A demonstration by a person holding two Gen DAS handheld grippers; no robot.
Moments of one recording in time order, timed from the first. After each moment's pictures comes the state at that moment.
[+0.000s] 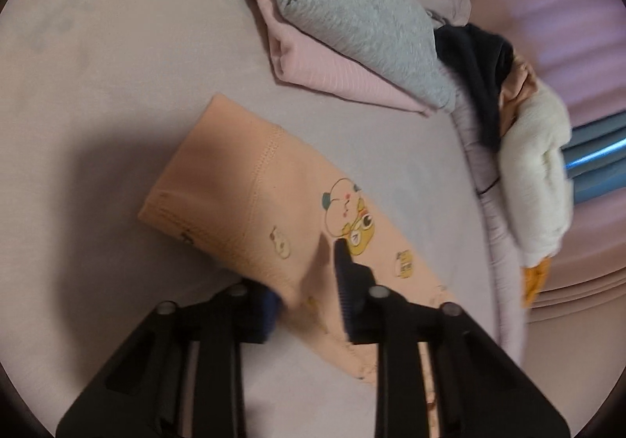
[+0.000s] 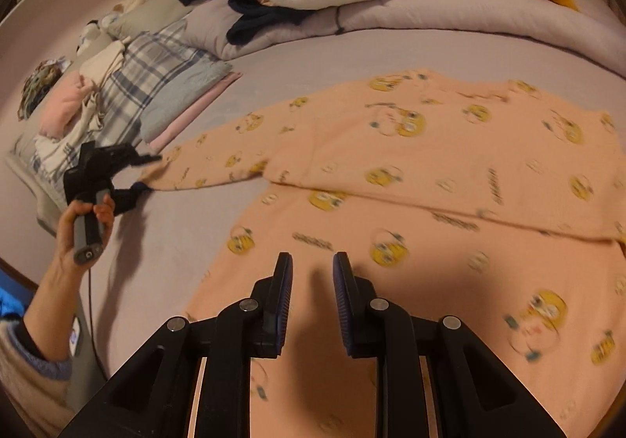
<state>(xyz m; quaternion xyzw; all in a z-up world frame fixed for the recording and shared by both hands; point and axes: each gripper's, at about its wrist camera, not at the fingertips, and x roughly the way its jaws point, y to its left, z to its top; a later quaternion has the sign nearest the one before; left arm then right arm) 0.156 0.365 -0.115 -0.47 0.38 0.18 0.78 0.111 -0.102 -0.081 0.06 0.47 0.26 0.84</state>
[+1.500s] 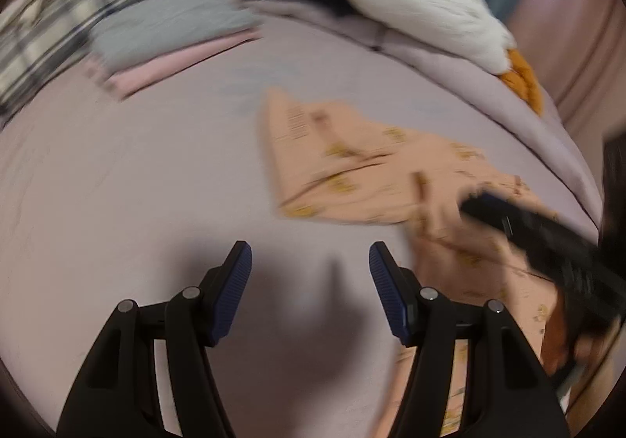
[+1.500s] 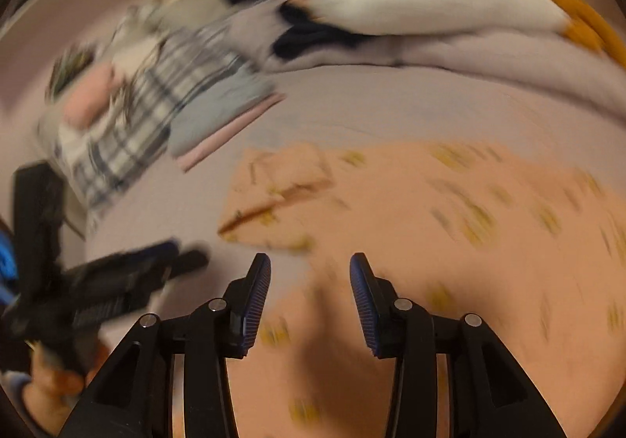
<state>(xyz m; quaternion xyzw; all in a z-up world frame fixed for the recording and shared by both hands) 0.129 0.194 -0.083 -0.18 0.43 0.08 0.88 0.188 -0.021 -0.061 0.00 0.42 0.34 0.84</state>
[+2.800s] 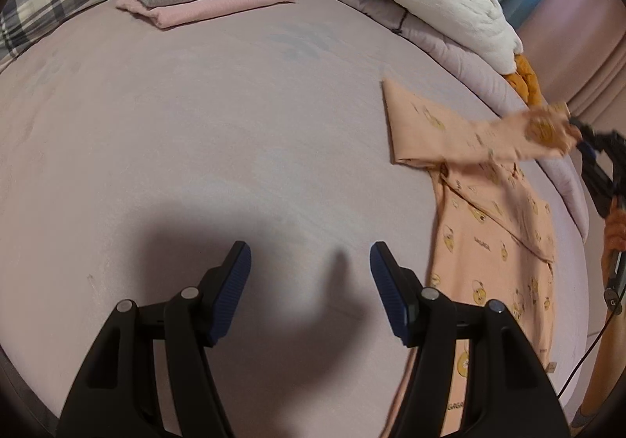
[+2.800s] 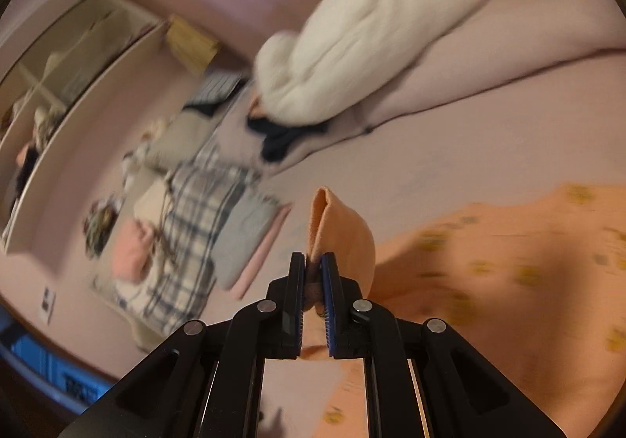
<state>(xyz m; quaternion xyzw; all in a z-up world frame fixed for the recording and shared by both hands) 0.078 0.201 -0.093 -0.22 0.46 0.06 0.86 0.207 -0.159 -0.005 0.30 0.39 0.30 0.82</state>
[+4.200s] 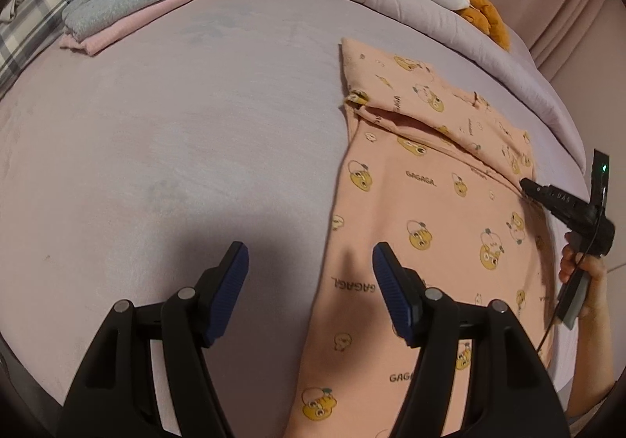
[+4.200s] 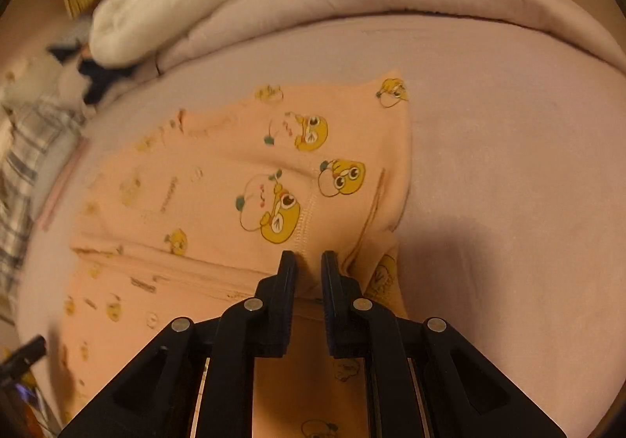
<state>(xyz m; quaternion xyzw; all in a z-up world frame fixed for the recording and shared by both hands) 0.084 0.114 -0.084 -0.14 0.49 0.01 0.86 0.184 -0.268 -0.101 0.11 0.48 0.07 0.87</state>
